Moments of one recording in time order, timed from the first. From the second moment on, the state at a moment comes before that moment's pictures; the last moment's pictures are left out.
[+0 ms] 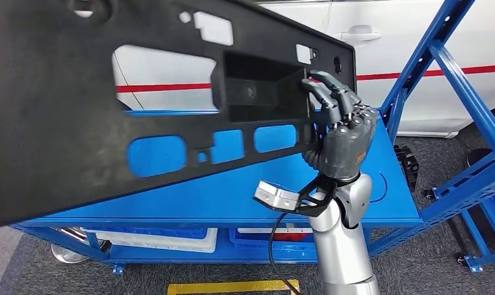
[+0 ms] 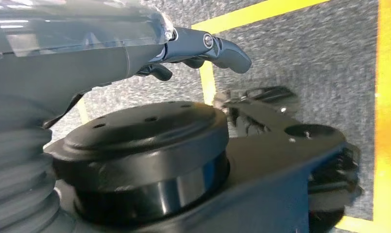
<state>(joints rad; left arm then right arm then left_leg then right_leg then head) -0.10 -0.22 1.26 -0.20 -1.23 0.09 -0.09 -0.40 0.31 0.14 -1.56 1.15 -0.70 -0.69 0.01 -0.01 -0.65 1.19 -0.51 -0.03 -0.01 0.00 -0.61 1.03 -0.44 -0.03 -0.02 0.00</state>
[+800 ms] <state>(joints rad) -0.10 -0.22 1.26 -0.20 -1.23 0.11 -0.05 -0.38 0.07 0.50 -1.51 -0.33 0.00 -0.54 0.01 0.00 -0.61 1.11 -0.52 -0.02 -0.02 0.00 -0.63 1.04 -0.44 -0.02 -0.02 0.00</state>
